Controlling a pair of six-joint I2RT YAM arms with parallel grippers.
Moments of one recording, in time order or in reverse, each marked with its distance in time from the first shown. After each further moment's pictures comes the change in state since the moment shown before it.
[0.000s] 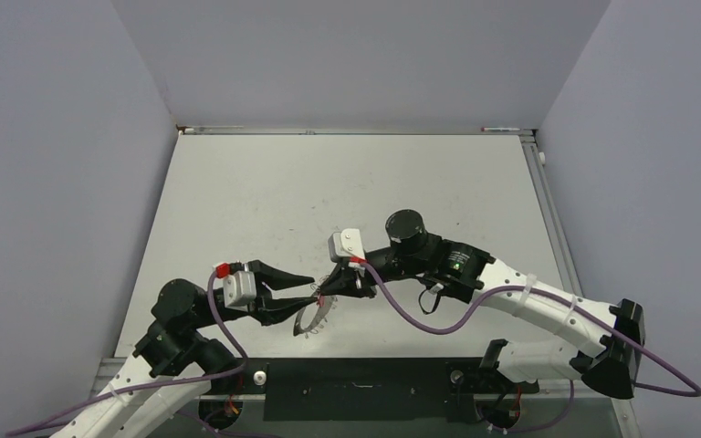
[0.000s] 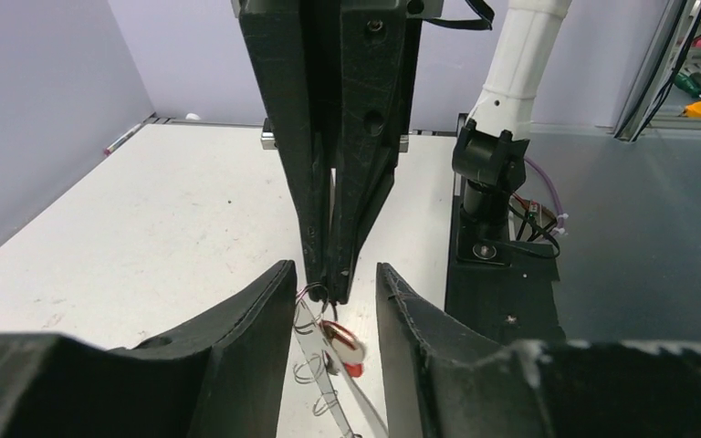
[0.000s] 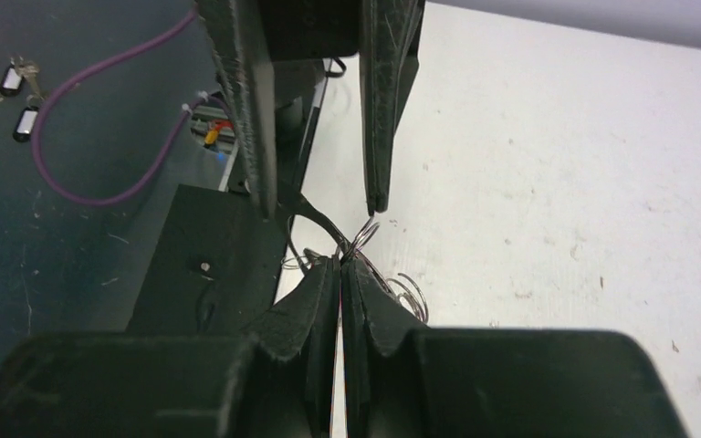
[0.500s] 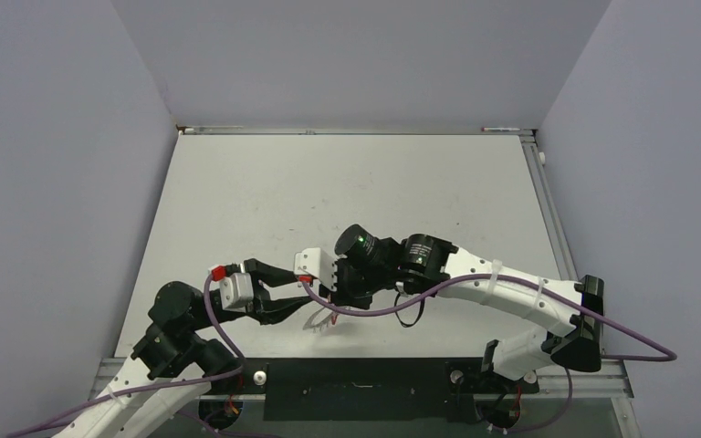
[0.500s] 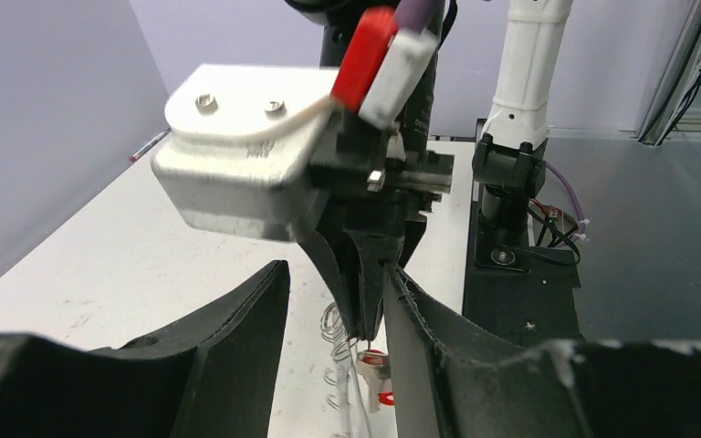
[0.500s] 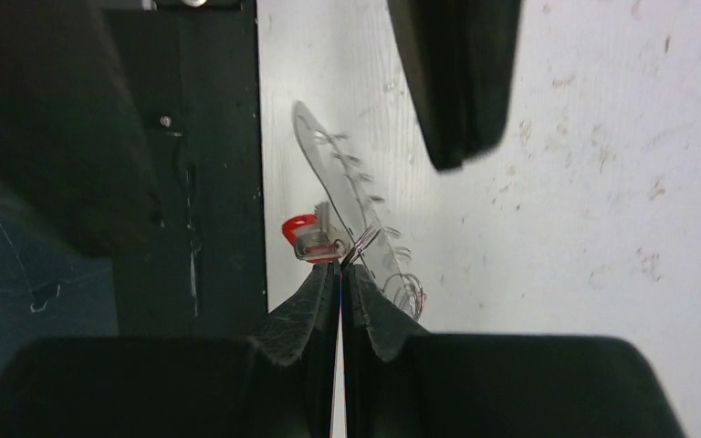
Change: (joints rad) left arm 0.000 -0.023 0.000 -0.002 -0.033 0.025; right arm 0.167 0.227 0.344 -0.622 0.442 -0.040
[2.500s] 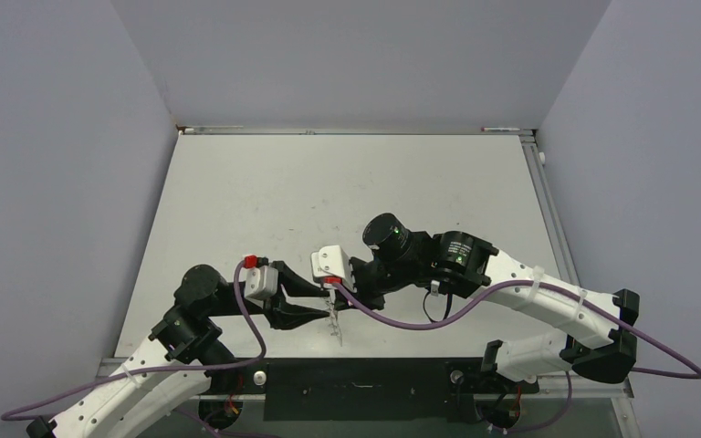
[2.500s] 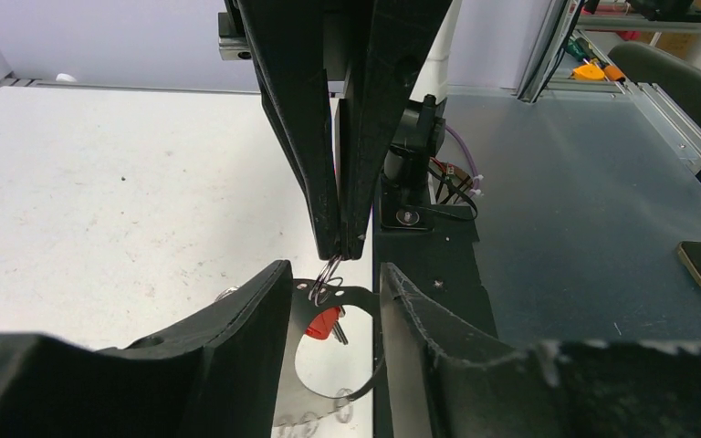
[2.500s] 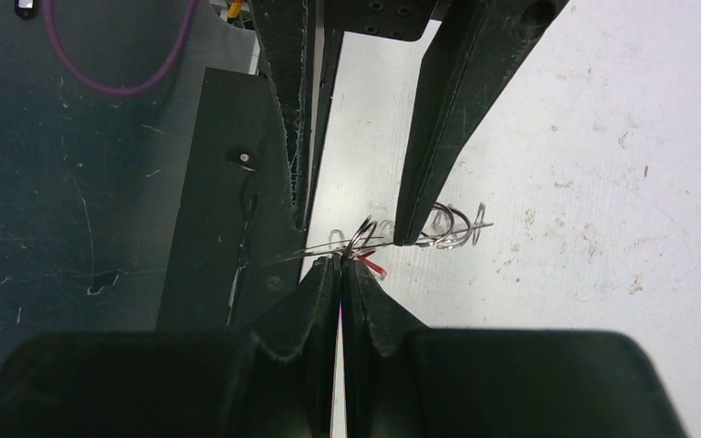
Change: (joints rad) left arm -0.020 0.167 -0.013 0.061 0.205 -0.085; right arm -0.019 -0.121 0.024 -0.032 -0.196 -0.074
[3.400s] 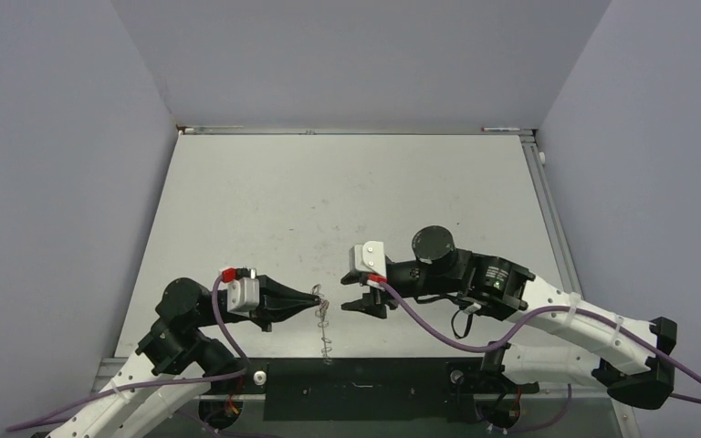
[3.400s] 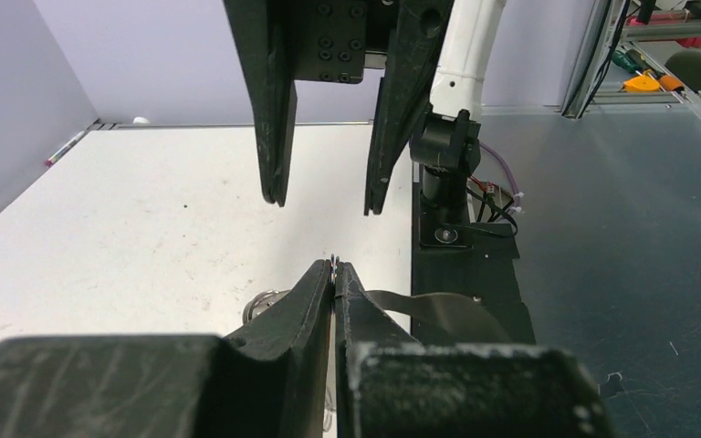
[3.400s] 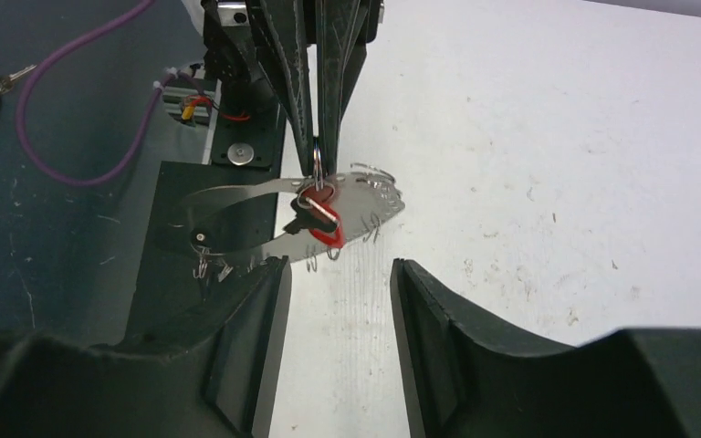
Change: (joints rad) left arm 0.002 -0.134 0.000 -0.043 -0.073 0.059; right arm -0.039 -0.214 -0.247 0.328 0.021 0.070
